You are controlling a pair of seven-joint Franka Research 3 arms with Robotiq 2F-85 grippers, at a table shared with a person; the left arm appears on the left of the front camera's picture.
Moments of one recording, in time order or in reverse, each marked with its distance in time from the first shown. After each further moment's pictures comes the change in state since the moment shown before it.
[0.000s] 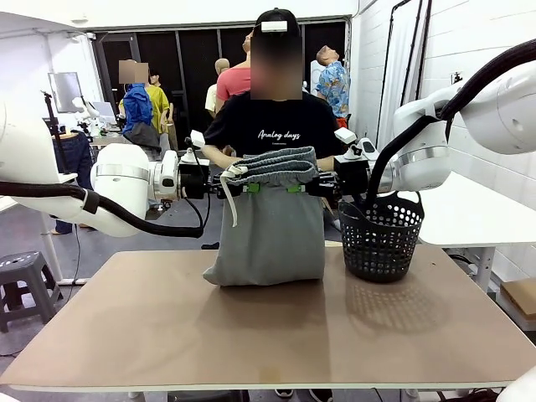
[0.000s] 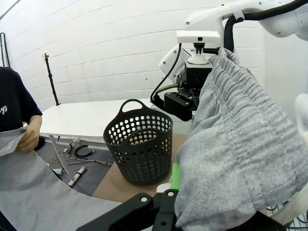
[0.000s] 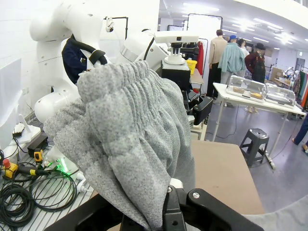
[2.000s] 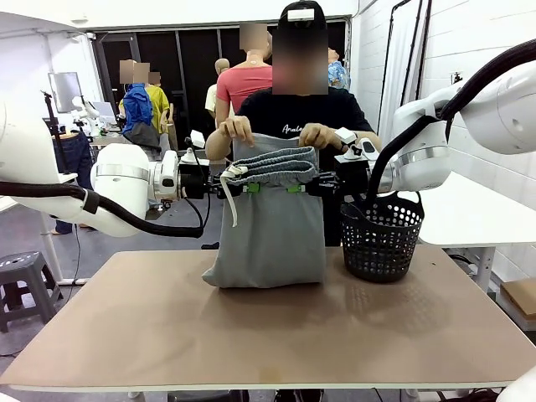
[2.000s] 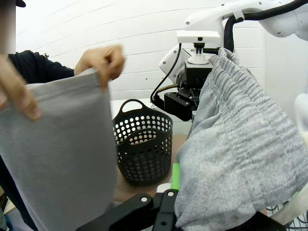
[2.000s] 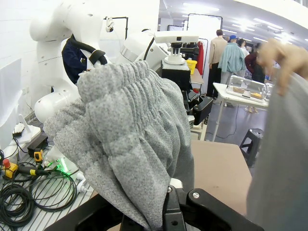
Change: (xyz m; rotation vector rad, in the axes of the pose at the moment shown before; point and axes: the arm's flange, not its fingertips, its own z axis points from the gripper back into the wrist) left arm 0.000 0.000 0.000 0.000 0.000 0.000; right arm 0.000 0.000 0.000 0.000 0.000 0.000
